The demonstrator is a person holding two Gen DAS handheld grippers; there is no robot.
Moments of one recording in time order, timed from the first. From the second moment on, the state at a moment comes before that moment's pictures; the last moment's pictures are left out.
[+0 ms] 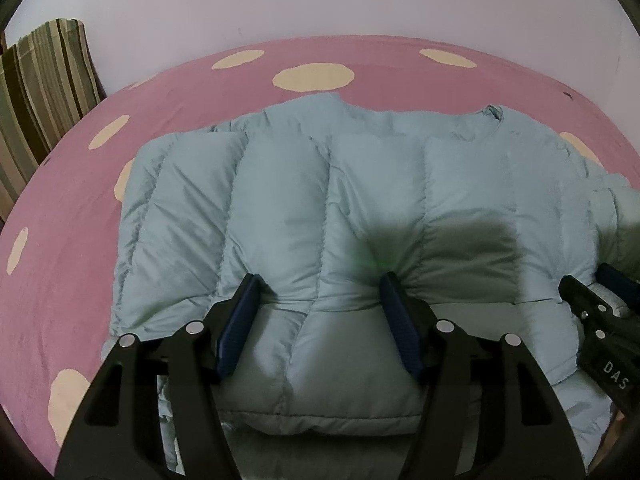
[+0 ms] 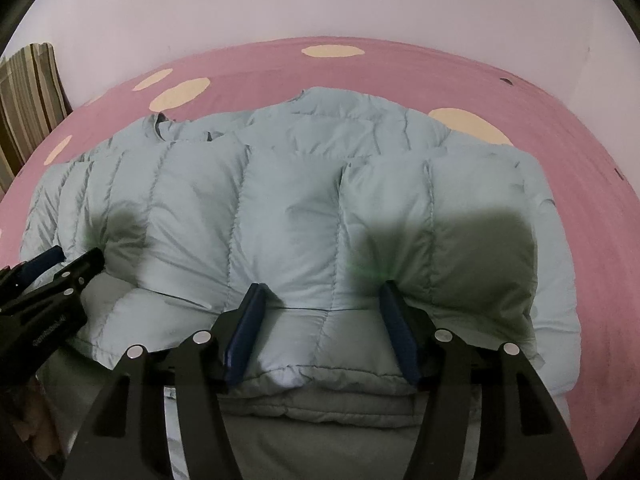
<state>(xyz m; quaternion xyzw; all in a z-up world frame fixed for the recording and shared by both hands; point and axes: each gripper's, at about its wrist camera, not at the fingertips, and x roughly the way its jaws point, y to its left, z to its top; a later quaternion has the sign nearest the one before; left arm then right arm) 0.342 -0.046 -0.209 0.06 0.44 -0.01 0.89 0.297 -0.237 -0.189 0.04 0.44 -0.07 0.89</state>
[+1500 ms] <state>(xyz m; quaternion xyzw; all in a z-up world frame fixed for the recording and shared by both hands) 0.110 0.152 -0.164 -0.08 0.49 0.00 0.87 0.063 -0.344 -0.168 0.13 0.46 -0.10 0.88</state>
